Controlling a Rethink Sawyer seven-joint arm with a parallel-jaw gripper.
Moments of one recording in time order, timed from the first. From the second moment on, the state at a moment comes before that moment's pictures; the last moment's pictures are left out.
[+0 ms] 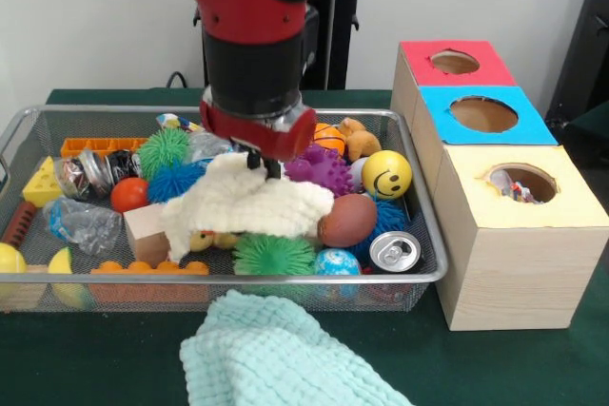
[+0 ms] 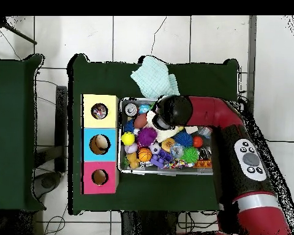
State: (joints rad) arm -0.52 -0.55 0.34 1.40 -0.39 0.81 2.30
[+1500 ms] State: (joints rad) arm -0.48 -0.97 0.33 1.47 -0.26 1.05 2.30
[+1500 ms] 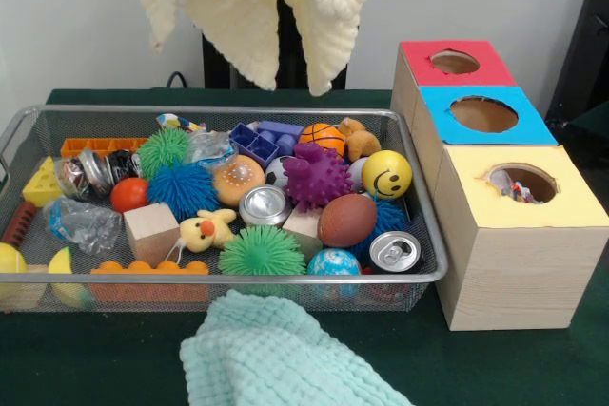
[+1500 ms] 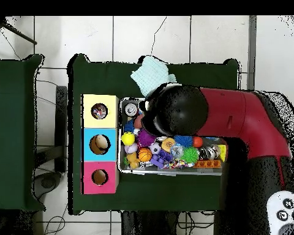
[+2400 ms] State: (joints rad) arm -0.49 -1.01 0.33 1.49 -0.26 1.08 2.30
